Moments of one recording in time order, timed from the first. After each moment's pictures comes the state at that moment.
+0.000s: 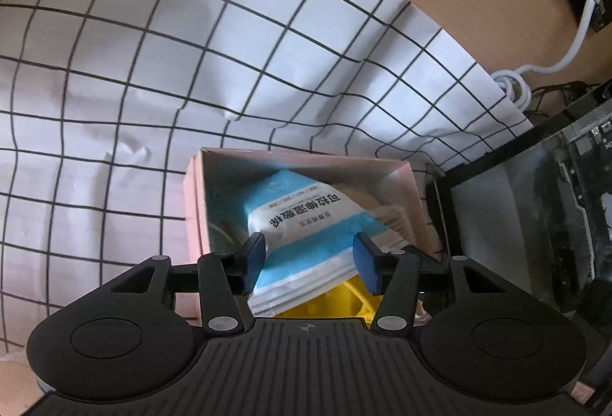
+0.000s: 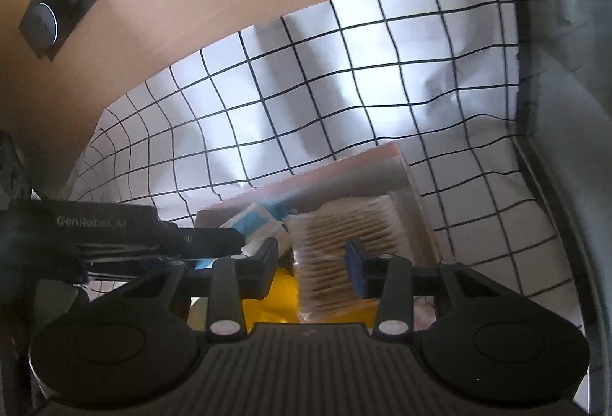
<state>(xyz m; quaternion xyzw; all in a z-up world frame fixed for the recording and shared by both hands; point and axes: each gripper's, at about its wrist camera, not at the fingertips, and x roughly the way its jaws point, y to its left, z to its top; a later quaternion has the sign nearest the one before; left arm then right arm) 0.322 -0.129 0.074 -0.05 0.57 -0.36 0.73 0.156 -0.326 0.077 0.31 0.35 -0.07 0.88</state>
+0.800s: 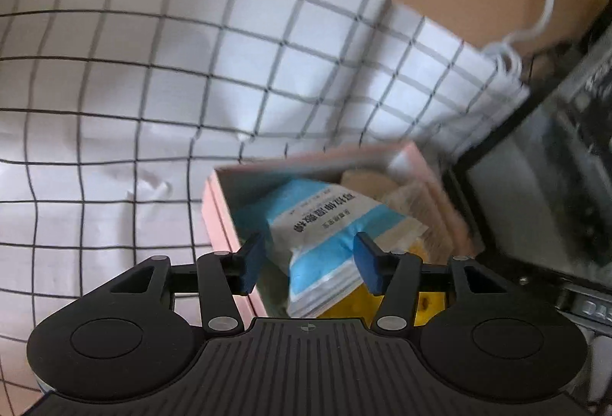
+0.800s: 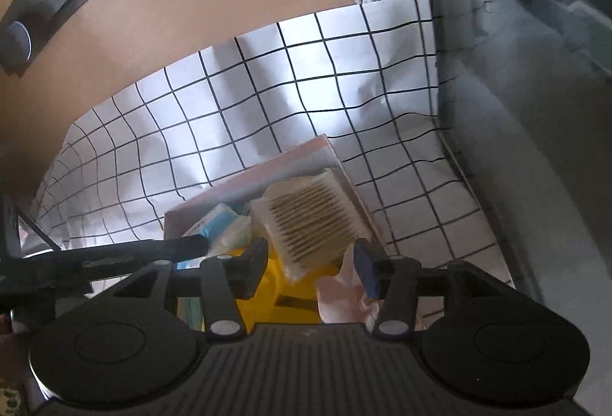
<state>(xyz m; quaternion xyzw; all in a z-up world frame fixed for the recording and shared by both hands) 0.311 -0.124 0.071 0.03 0.51 -0.40 0.76 0.112 -0.310 0.103 0.29 0.37 -0.17 0.87</state>
